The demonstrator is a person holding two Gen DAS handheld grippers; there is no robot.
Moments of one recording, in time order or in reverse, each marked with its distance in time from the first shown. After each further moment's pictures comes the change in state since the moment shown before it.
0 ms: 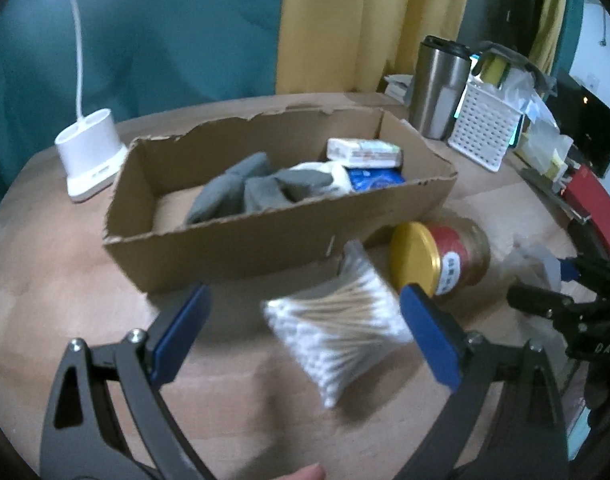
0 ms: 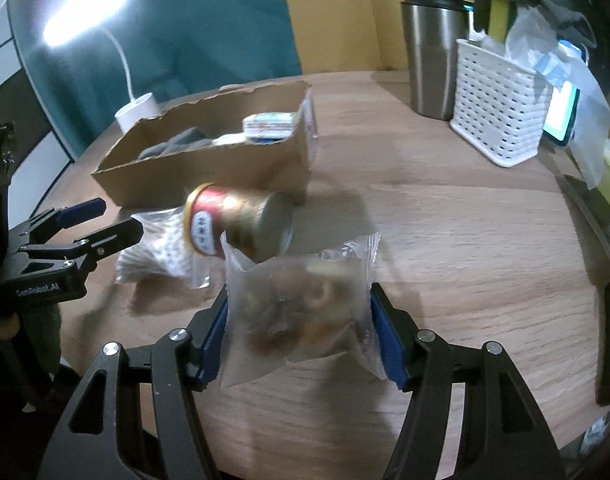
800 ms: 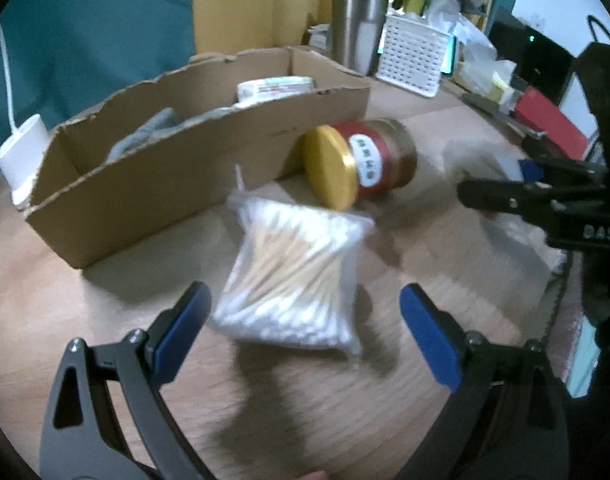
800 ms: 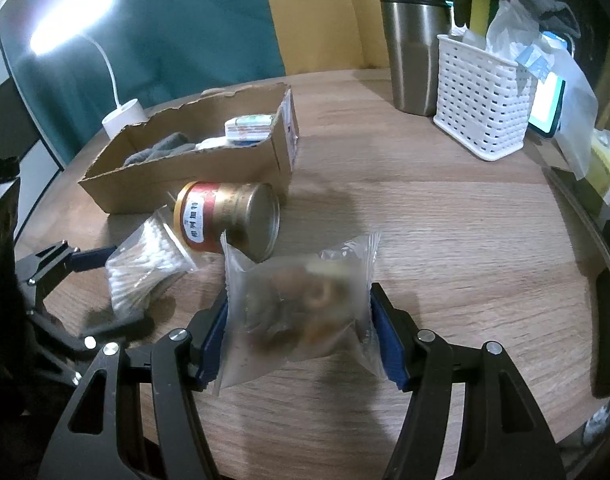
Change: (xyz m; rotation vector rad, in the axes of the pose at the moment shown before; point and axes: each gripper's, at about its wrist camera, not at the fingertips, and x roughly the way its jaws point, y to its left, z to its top) left arm 0.002 -0.036 -0.033 0.187 0.121 -0.122; right arm -0.003 -0.002 -0.001 0.022 -0.003 -0.028
